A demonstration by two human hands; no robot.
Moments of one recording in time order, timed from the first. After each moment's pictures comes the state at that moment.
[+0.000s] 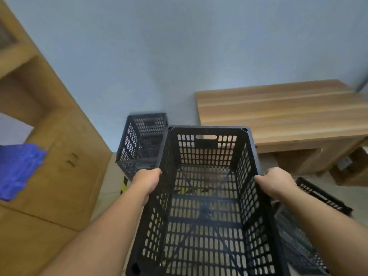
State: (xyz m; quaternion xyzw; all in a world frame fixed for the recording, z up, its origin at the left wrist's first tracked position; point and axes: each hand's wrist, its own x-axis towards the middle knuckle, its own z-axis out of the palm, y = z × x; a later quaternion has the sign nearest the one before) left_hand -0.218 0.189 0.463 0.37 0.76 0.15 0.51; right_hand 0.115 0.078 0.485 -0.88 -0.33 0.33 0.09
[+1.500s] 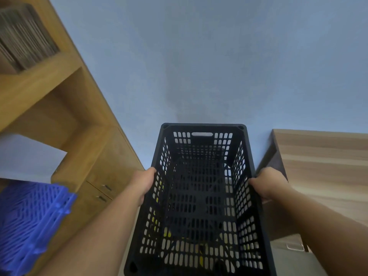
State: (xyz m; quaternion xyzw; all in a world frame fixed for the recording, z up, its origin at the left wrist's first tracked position) left_hand -0.438 0.647 0.457 0.30 0.79 0.21 0.50; right_hand -0.088 0.615 0.468 -0.82 -0.46 0.34 0.06
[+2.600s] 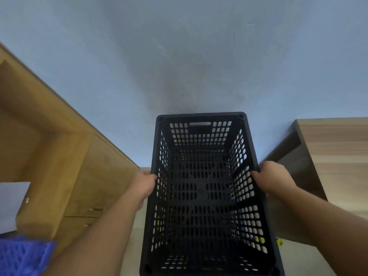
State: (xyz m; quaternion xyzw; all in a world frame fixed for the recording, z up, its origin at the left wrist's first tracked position) left_hand -0.458 0.850 0.372 0.37 0.77 0.12 0.51; right_hand -0.106 0.801 0.358 -0.85 -0.44 0.29 0.00
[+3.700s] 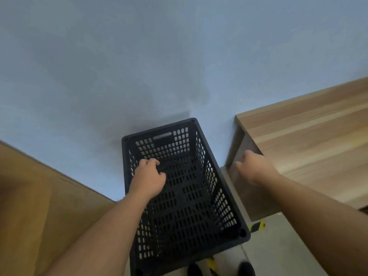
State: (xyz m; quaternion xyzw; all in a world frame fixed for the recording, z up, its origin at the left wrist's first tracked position) left_hand -0.372 0.838 0.421 0.75 0.60 -0.01 0.27; right_hand -0.087 0.710 0.425 -0.89 -0.38 0.25 0.07
